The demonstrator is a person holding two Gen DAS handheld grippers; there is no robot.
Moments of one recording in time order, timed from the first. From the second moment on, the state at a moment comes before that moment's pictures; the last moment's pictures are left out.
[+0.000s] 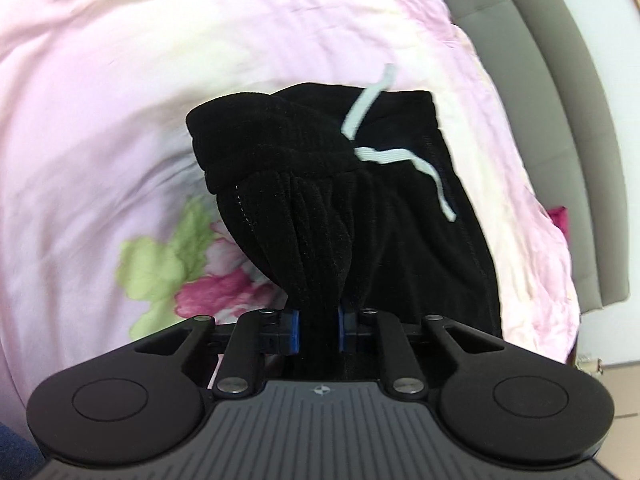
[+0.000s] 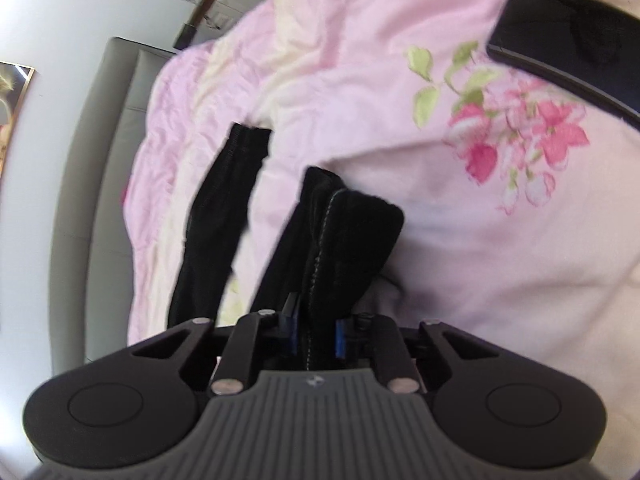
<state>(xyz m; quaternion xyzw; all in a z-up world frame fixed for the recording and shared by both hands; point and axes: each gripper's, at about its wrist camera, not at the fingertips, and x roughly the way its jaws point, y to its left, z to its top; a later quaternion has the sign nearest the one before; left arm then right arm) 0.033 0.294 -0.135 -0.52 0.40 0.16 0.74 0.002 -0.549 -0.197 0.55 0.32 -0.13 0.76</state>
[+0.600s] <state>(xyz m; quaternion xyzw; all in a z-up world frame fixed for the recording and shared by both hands) 0.082 0.294 -0.107 -0.50 0.41 0.12 0.76 0.036 -0.554 -0.152 0.57 0.29 -0.12 0.76</state>
